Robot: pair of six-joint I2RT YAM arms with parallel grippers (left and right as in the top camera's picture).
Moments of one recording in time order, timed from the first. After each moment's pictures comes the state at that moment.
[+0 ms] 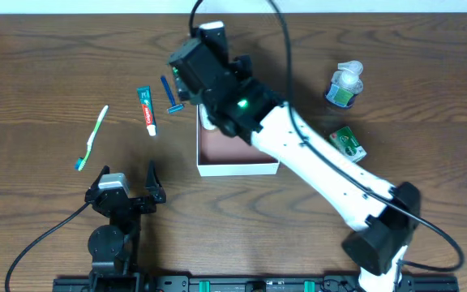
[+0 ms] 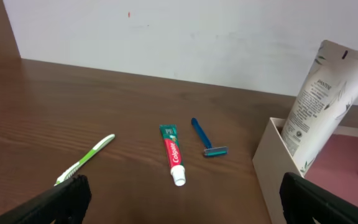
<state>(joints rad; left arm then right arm) -0.02 0.01 0.03 -0.13 -0.06 -0.14 0.82 1.95 1.99 -0.82 0.46 0.49</state>
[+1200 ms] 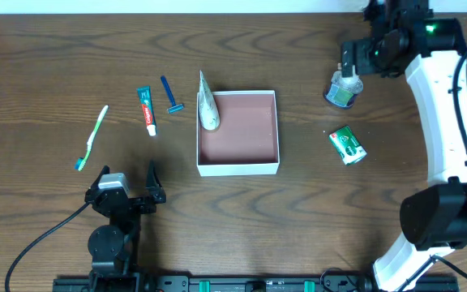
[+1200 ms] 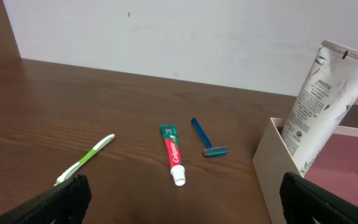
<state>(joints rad) -0.02 0.01 0.03 -0.13 -0.06 -0.14 0.06 1.89 1.90 -1.11 -0.01 -0.08</state>
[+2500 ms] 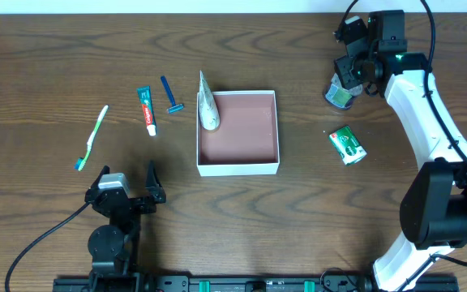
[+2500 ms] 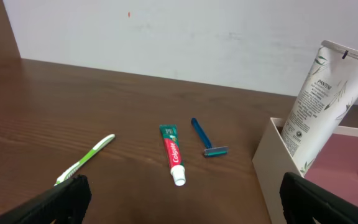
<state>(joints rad) -0.02 0.01 0.03 -0.13 -0.06 -0.14 0.06 1.89 1.56 -0.61 -0.06 -0.34</state>
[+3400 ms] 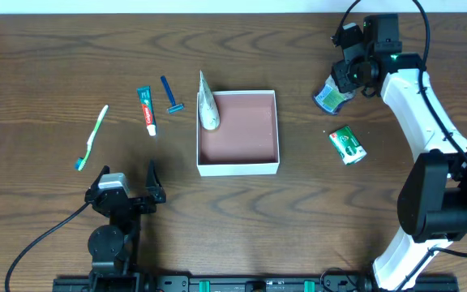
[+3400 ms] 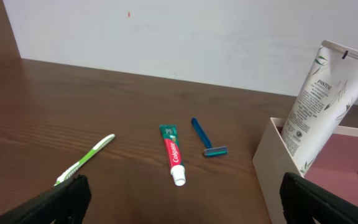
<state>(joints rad) -0.02 0.01 0.03 -0.13 -0.06 -0.14 0.06 1.93 1.56 -0.63 -0.10 -0.28</state>
